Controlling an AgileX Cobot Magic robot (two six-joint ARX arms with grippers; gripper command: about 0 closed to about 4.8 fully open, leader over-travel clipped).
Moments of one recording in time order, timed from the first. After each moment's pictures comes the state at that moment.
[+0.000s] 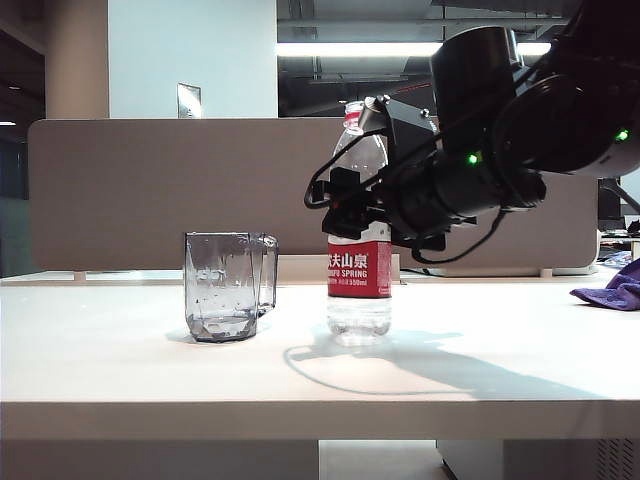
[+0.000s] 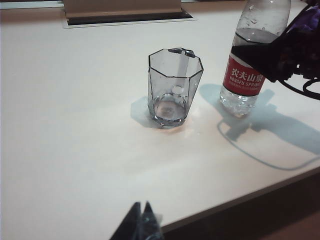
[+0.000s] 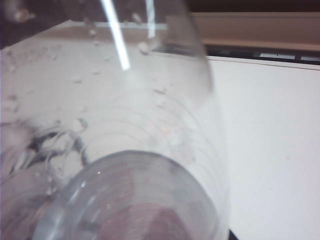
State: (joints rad) left arm -0.36 0.01 0.36 -0.63 0.05 -0.06; right arm 0.56 1.85 0.80 0.87 0.05 0.13
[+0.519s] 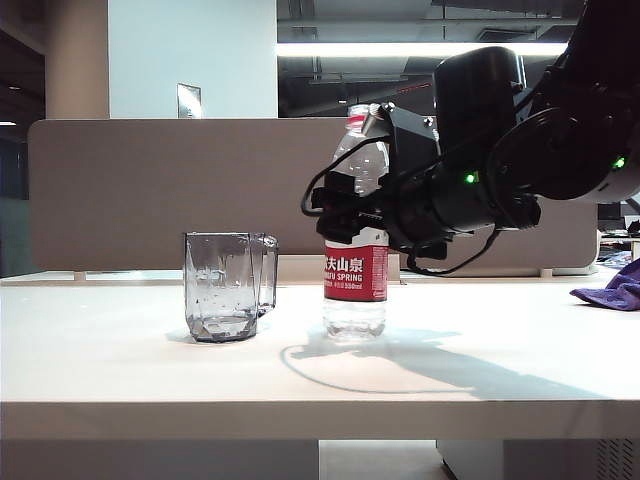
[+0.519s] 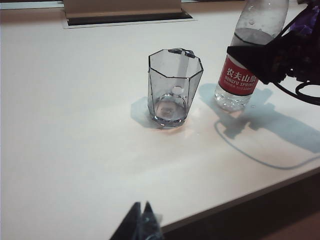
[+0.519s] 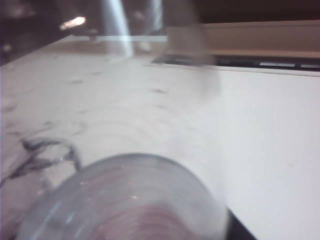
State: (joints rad) left arm -0.36 0.01 0.36 -0.63 0.05 -0.06; right arm 0.56 1.91 0.80 0.97 0.05 0.15
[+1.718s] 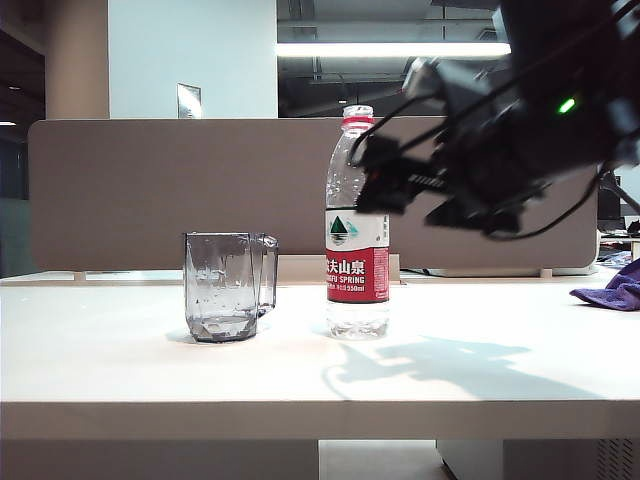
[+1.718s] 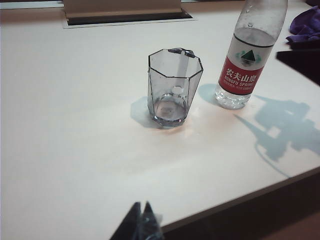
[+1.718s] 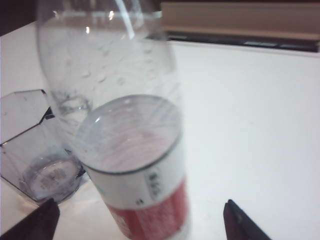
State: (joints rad) left arm -0.36 0.01 0.36 -0.63 0.05 -0.06; right arm 0.56 1.56 0.57 0.77 0.08 0.12
